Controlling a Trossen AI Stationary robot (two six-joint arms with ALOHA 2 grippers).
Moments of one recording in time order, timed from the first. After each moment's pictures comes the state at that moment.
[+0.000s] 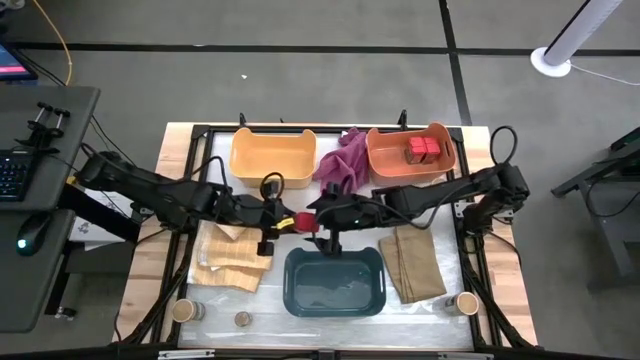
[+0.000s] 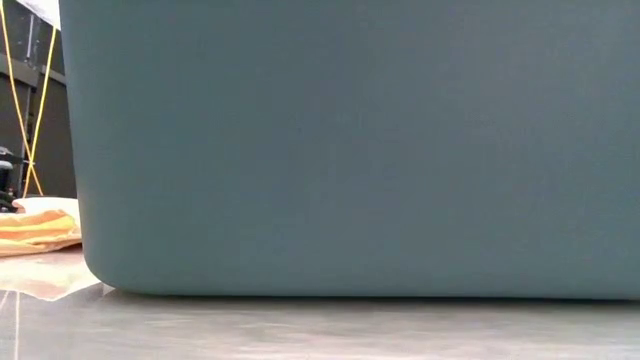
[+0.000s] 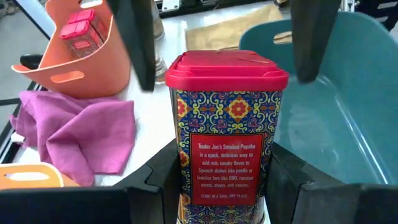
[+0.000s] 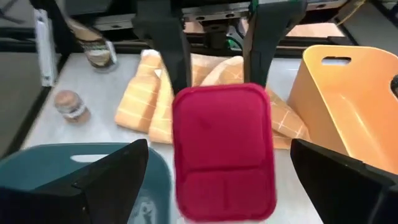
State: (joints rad) left arm -0.26 1.25 0.99 -0.38 -0.29 0.00; right arm 0.20 1.71 1.48 -0.34 0.22 0.07
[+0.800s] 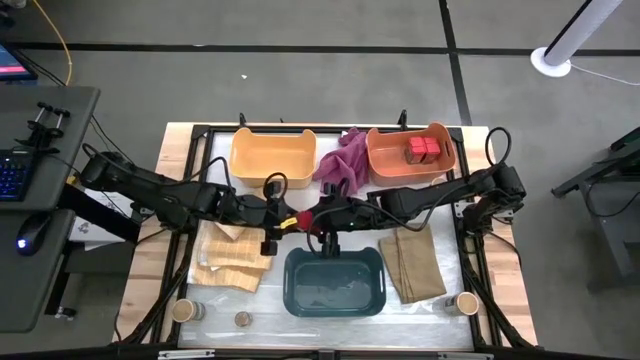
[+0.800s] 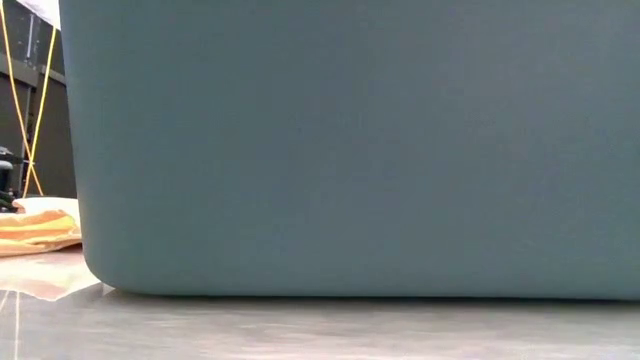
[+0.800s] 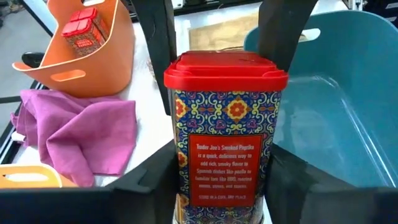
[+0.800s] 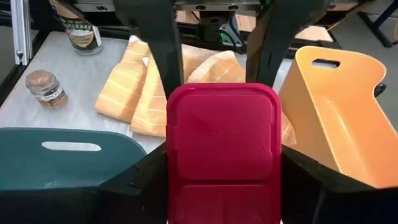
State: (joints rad) left arm -0.26 1.26 0.99 -0.36 -0.30 0.00; right arm 0.20 1.74 1.48 -0.34 0.26 -0.02
